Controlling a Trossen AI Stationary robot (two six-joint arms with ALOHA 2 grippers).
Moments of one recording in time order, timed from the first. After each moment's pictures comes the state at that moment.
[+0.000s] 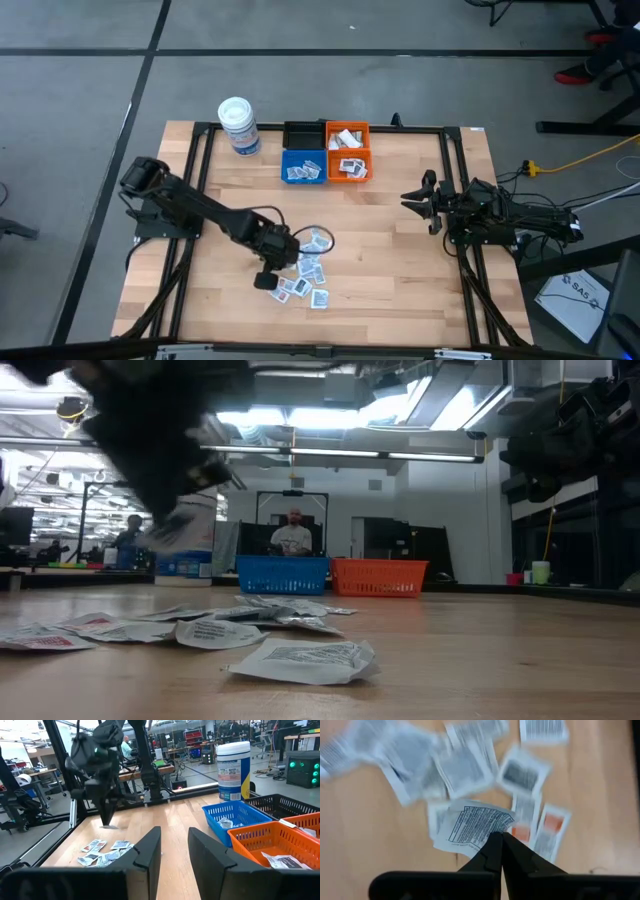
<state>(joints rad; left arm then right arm) -0.33 1.63 1.04 -0.55 0.10 -0.26 -0.13 0.02 0.01 0.02 -0.07 0.18</state>
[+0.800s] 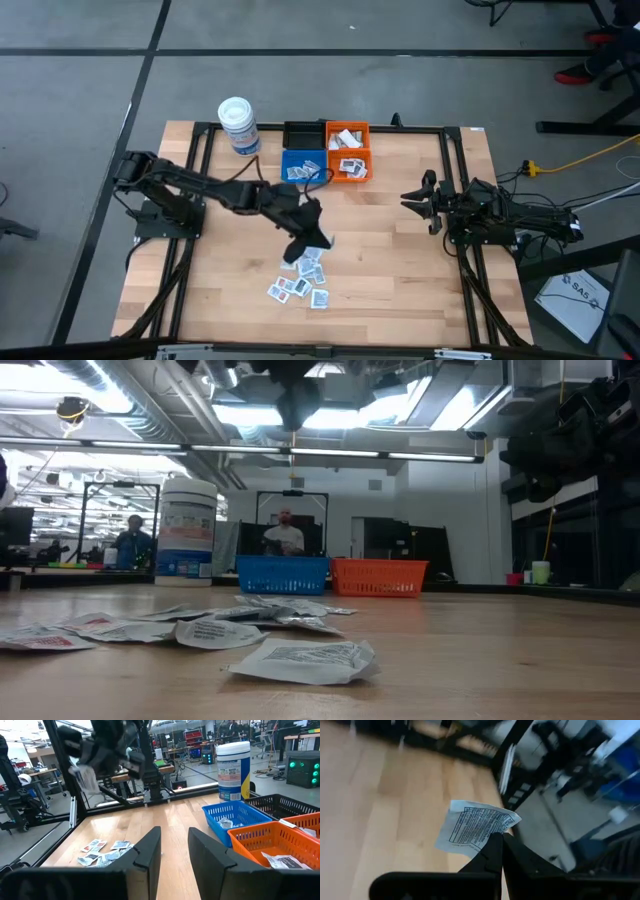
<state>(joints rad) -0.11 1.53 1.04 0.11 0.32 -0.41 -0.13 0.02 0.01 0.02 -0.07 0.18</state>
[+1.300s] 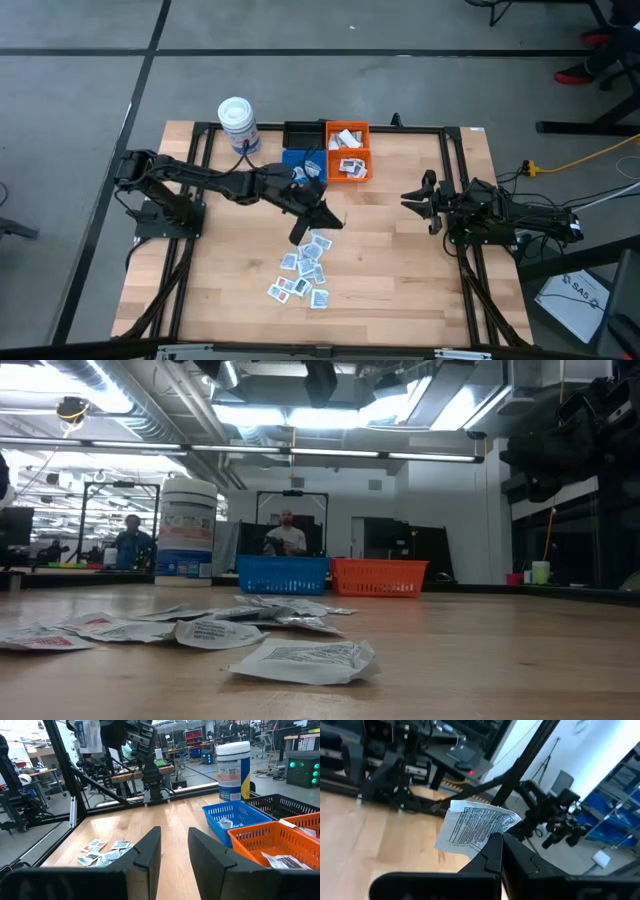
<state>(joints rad) -0.01 1.53 1.04 0.40 0.38 -0.46 -0.13 0.02 0.01 0.02 -0.07 0.18</state>
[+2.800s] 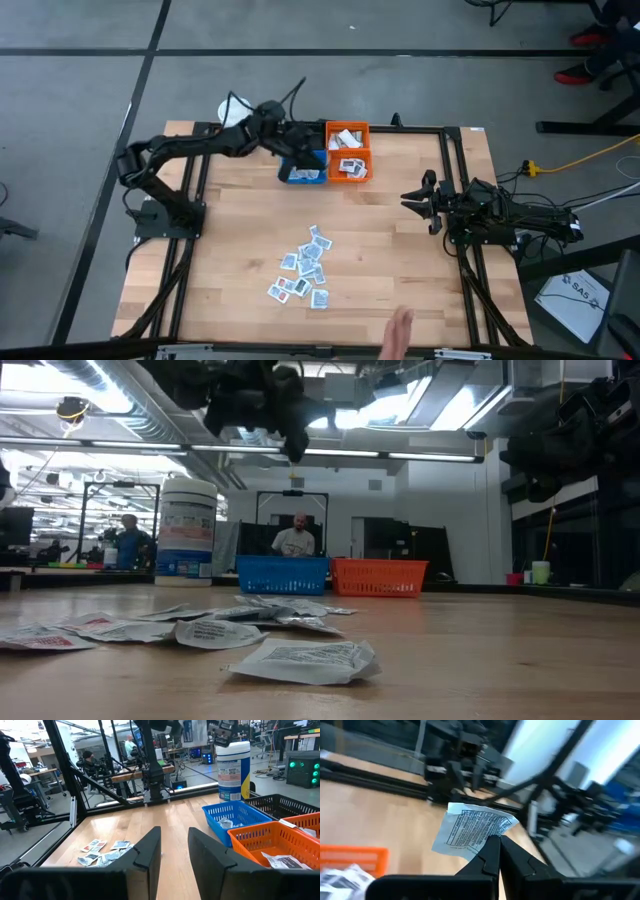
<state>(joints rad) 0.51 1.53 1.04 0.23 0.86 -0.21 -0.13 0.02 0.01 0.02 -0.07 0.18</state>
